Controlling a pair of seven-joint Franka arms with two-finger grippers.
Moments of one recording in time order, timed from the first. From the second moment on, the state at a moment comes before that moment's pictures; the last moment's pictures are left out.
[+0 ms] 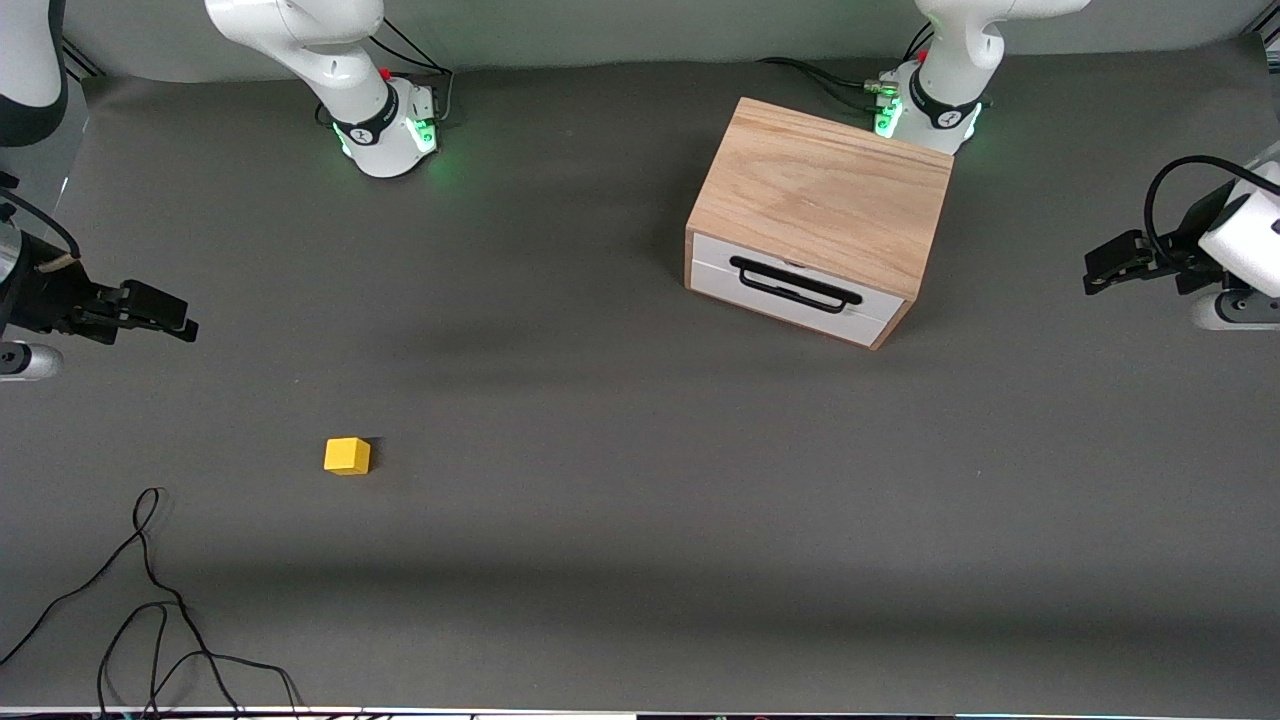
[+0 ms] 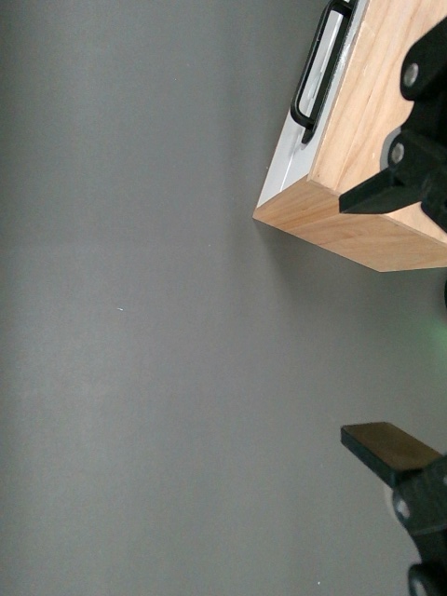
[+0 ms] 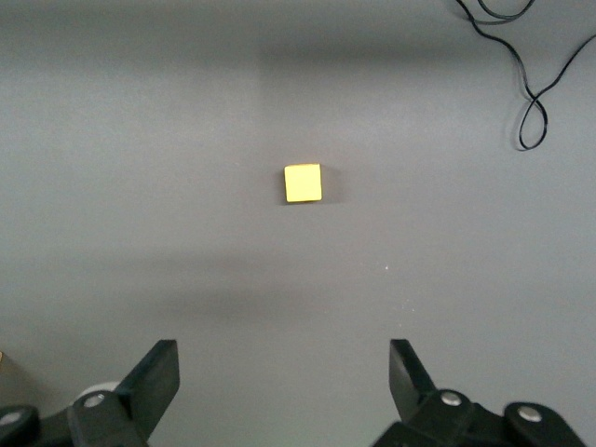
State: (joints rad) left arm -0.02 0.02 -0.01 -1.60 0.01 1.54 -0.02; right arm 0.01 0.12 -0.02 -1.49 0.04 1.57 0.01
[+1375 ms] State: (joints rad) left arm -0.11 0.12 -0.41 -1.60 -0.01 1.65 -1.39; right arm 0.02 0.16 -0.02 -1.72 0.04 1.87 0.02
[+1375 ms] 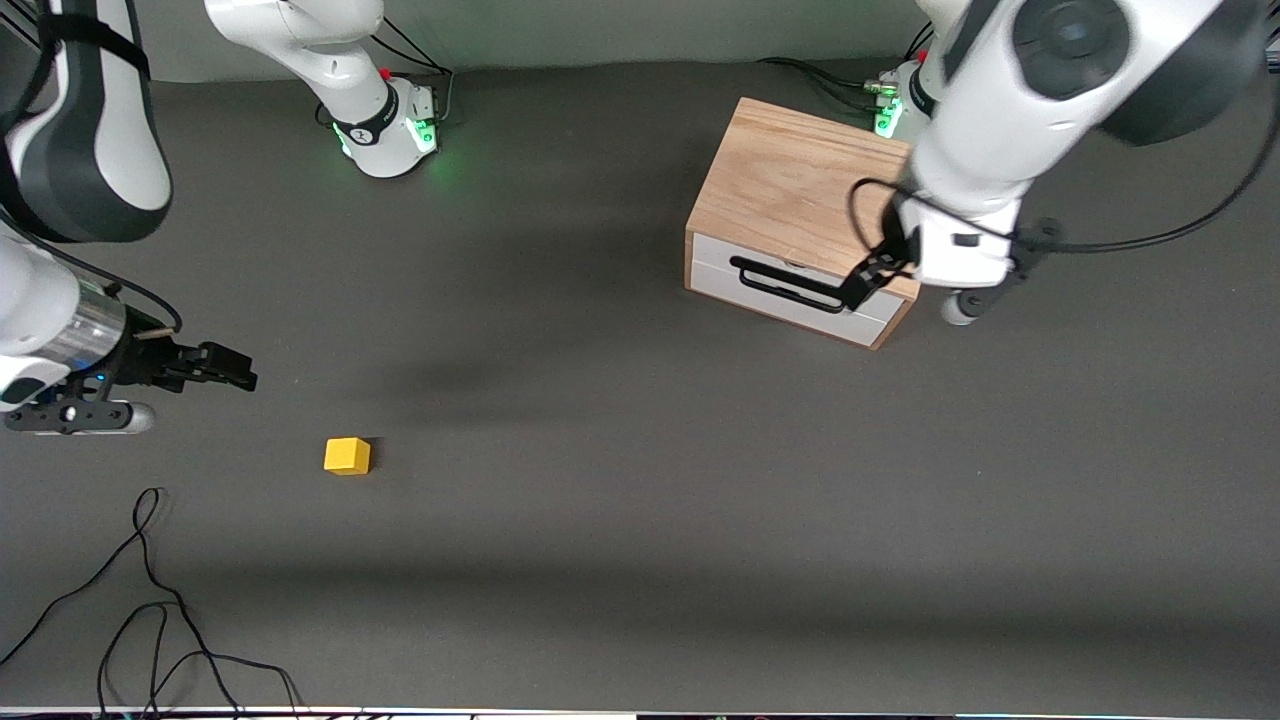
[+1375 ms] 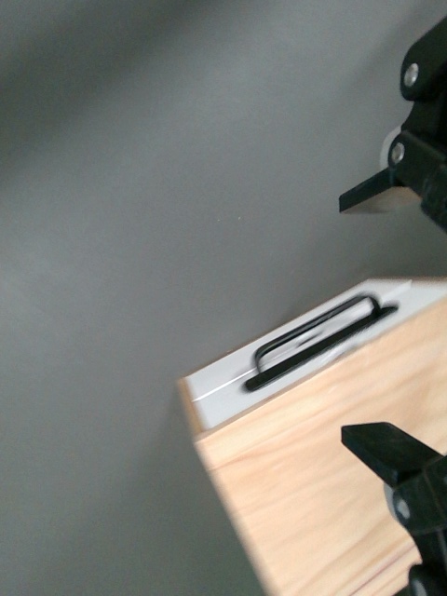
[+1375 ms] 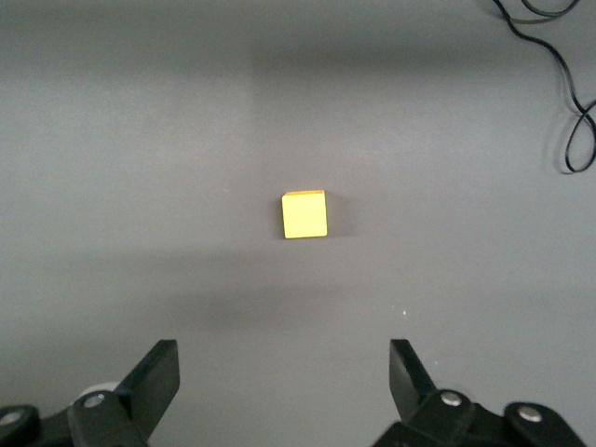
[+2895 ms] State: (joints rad) left arm -0.19 0.45 -0.44 -1.71 0.08 1.75 -1.91; right arm 0.07 0.55 -0.06 -1.81 0.03 2.38 -0.01
